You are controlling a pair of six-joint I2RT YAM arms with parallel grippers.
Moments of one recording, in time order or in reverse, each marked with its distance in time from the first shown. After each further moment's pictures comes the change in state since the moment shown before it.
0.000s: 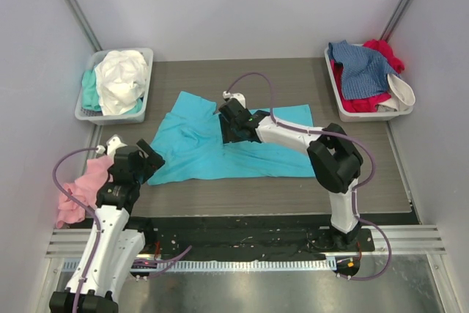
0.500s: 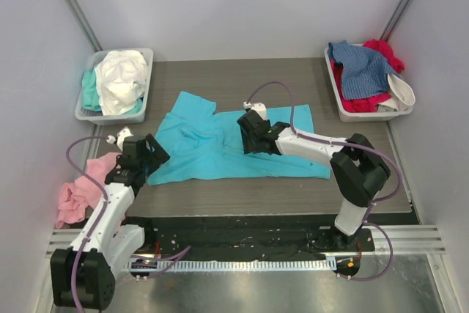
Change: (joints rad) left arm 0.000 0.245 -0.003 0.182 0.036 0.037; right arm -0.024 -0.222 -0.296 0.003 0.116 -0.005
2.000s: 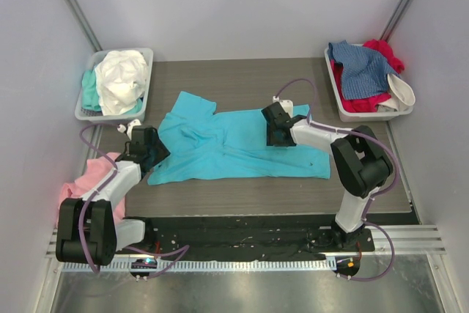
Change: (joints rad) left arm -0.004 0.352 0.058 0.233 0.041 0.047; right arm -0.236 0.024 -0.084 0.016 0.026 0.008
